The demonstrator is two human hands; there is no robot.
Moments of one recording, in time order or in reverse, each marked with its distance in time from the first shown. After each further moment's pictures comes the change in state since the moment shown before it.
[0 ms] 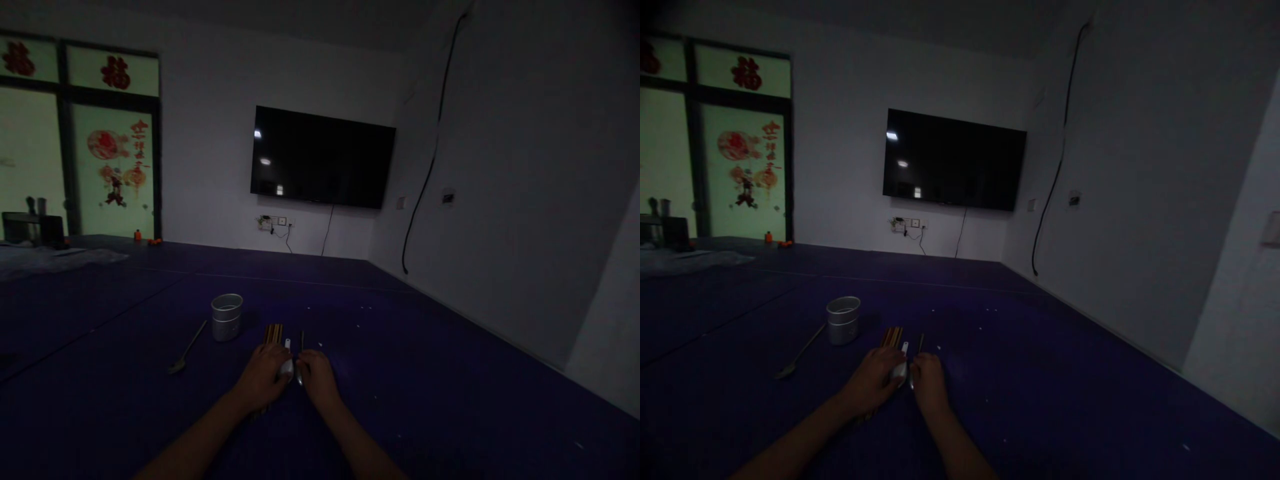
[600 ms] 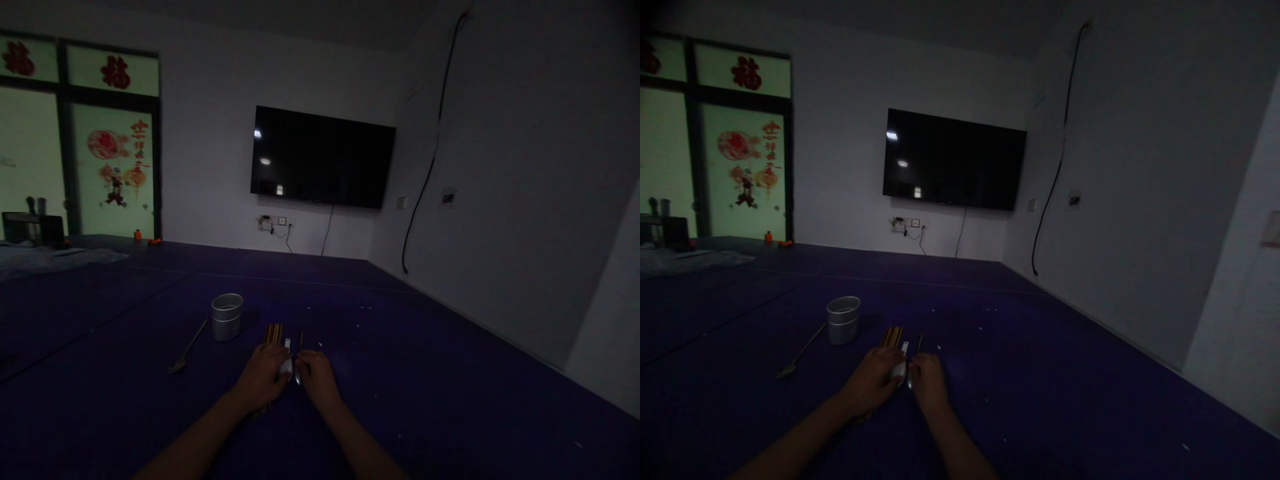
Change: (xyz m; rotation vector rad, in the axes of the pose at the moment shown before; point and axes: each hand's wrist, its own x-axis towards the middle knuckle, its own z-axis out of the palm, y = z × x) left_hand -0.001 0.000 0.002 0.012 0.036 -0.009; right_hand -0.001 0.002 0.000 0.032 0.015 -0.010
